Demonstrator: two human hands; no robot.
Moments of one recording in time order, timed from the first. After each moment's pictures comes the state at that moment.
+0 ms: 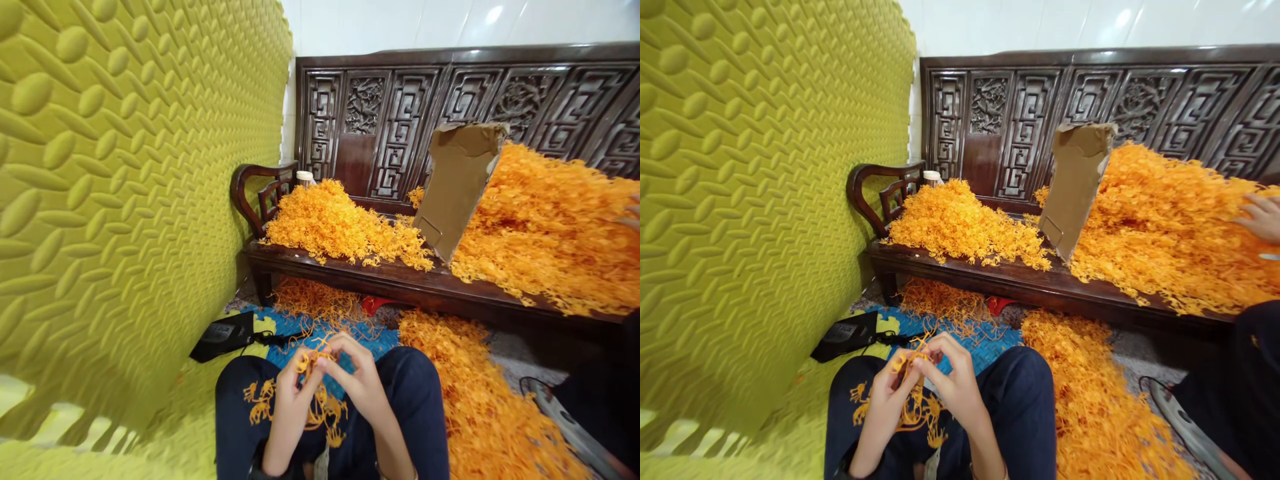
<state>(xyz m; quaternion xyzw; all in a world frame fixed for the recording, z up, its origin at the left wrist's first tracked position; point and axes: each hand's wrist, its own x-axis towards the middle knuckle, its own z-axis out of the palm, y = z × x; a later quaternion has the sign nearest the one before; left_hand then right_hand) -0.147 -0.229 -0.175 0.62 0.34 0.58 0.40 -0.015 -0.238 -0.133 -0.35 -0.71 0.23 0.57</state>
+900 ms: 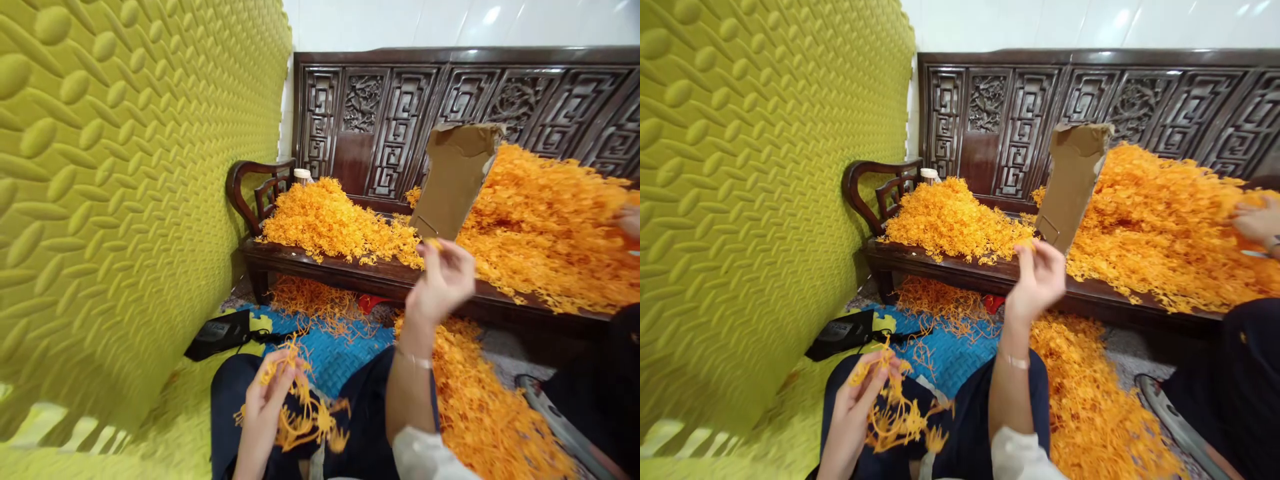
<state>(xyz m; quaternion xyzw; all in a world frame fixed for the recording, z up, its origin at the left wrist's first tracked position) -0.173 -0.242 -0.180 0.52 0.34 0.64 0.46 0.062 -0.175 -0.003 -0.25 -0.37 -0.07 0.89</state>
